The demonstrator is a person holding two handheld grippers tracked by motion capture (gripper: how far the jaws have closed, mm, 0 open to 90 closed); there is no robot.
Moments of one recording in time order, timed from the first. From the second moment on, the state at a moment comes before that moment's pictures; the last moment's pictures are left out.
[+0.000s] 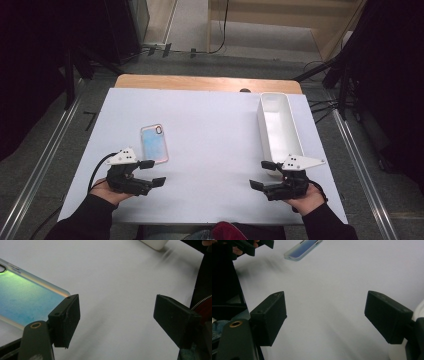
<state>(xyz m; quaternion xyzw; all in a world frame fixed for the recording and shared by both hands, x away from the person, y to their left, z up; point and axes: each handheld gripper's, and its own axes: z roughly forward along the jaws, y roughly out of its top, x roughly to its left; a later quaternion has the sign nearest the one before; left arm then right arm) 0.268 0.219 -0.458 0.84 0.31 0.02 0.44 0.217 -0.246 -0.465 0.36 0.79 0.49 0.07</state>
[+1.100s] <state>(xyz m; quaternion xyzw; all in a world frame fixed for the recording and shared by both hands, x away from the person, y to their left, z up) 0.298 0.254 -0.450 0.80 0.41 0.08 0.43 0.217 -0.244 -0.465 0.36 0.79 0.49 0.07</state>
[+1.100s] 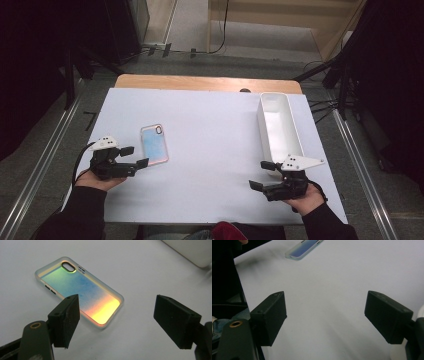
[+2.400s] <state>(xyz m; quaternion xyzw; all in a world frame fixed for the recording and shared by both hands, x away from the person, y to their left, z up) 0.349 0.227 -0.460 0.82 0.40 0.08 0.40 0.216 -0.245 -0.464 0.36 0.79 0.49 0.07</state>
